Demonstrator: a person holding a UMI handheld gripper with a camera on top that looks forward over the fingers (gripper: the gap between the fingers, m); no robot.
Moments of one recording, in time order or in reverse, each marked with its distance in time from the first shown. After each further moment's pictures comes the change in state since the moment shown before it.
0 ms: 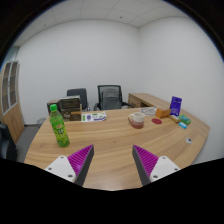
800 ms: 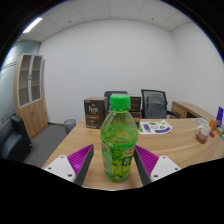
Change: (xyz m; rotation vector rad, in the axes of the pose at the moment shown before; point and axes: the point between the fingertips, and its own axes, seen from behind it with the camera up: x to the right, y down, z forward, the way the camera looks) arm -0.278 -0.008 0.171 0.077 -0.343 -0.095
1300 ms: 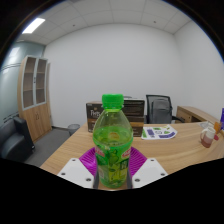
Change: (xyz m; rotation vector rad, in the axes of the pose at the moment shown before) arm 0.000 -0.006 0.018 0.075 -0.060 -0.013
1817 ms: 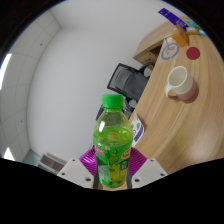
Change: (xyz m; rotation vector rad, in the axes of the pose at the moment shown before) arm 0.231 -0.083 -0.021 -0.041 -0.089 1.147
